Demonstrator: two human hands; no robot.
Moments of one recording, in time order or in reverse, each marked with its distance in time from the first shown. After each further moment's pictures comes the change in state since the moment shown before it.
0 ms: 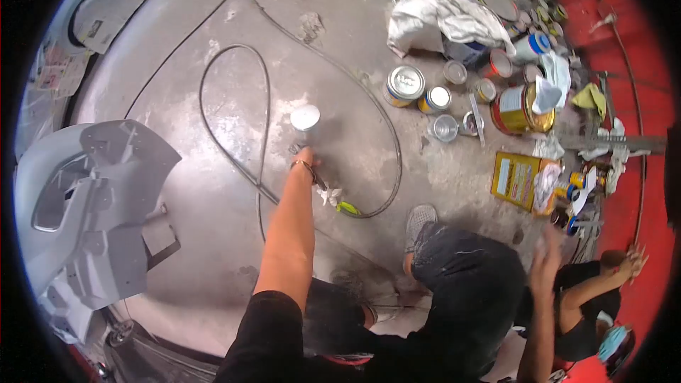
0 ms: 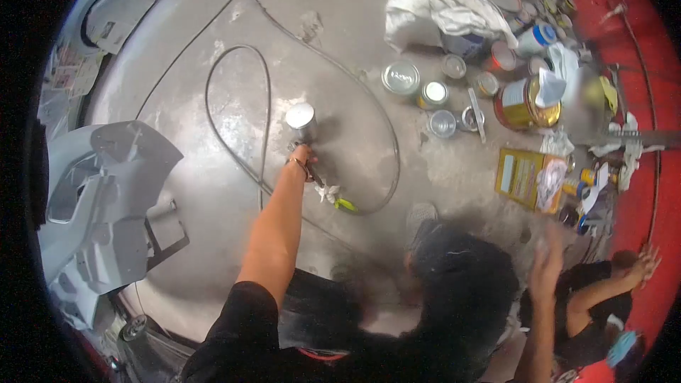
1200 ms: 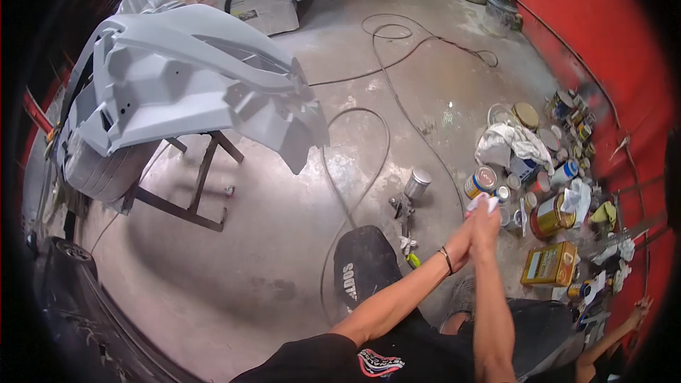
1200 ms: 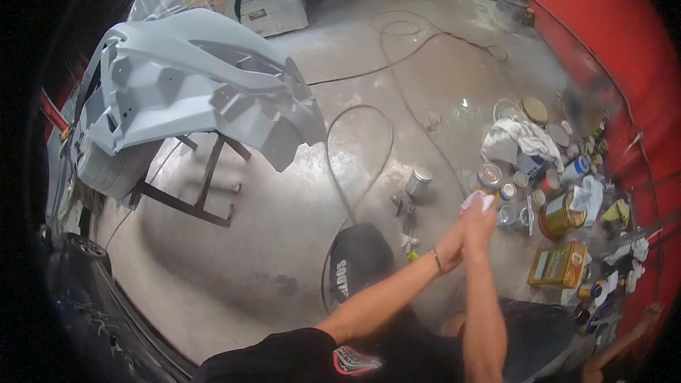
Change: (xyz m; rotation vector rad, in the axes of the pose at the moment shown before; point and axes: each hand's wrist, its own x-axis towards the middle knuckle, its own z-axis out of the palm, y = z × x) left_hand -0.309 -0.133 0.008 -0.551 -1.209 0.640; right_hand 0.018 -0.365 0.192 1.051 0.057 -0.020
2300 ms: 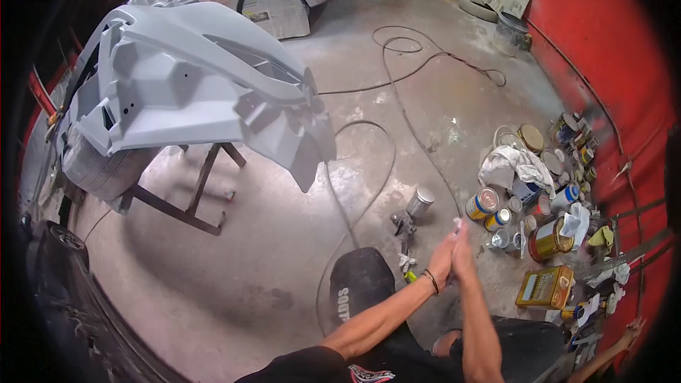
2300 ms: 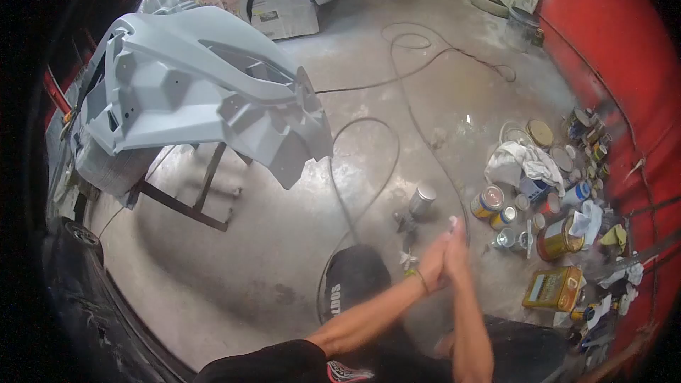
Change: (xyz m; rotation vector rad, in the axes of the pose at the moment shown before) left_hand 0.001 0.011 -0.054 -0.105 0.239 0.229; right_hand 0.008 0.073 0.017 -0.194 -0.528 0.055
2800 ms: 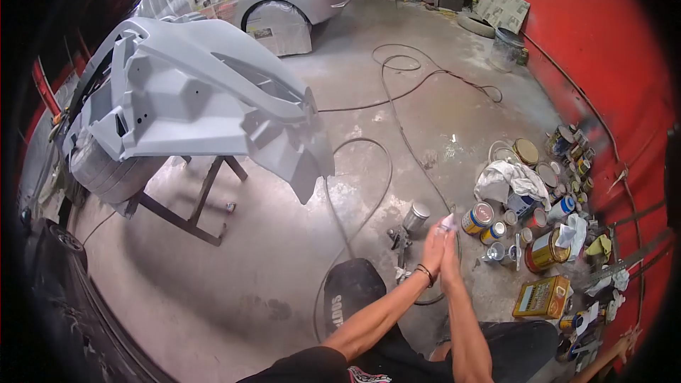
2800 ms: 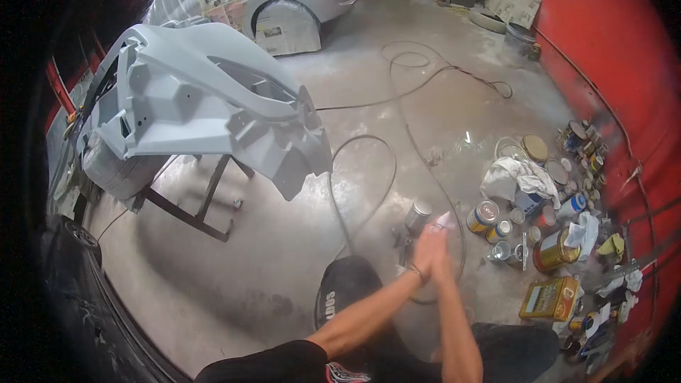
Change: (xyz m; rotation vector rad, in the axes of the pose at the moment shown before) left_hand 0.093 -0.020 -0.051 0.677 0.066 0.662; right_hand -0.017 -0.059 0.029 0.313 -0.017 0.036
